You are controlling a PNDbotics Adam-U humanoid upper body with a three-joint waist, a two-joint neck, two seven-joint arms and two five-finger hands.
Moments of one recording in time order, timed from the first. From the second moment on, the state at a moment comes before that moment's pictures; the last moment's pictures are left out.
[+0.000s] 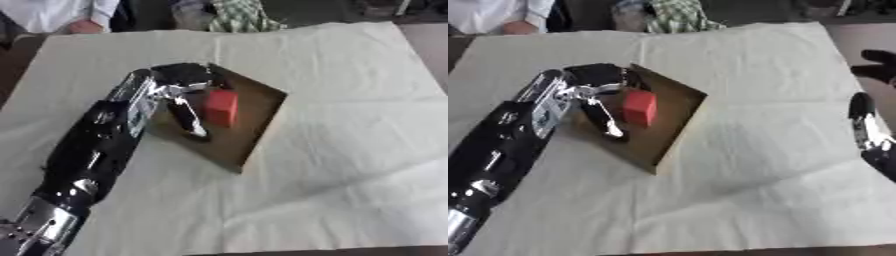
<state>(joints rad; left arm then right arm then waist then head) -1.06 0.13 -0.23 -0.85 -1.12 -0.49 -0.44 -0.04 -0.45 -0.15 -1.99 0.46 -0.34 -0.09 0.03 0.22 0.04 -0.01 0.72</state>
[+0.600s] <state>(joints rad) -1.06 0.14 -0.21 -0.95 -1.09 -0.47 -0.40 -0.03 -0.45 -0.15 -1.99 0.46 -0.34 -0.09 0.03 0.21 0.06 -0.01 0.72</state>
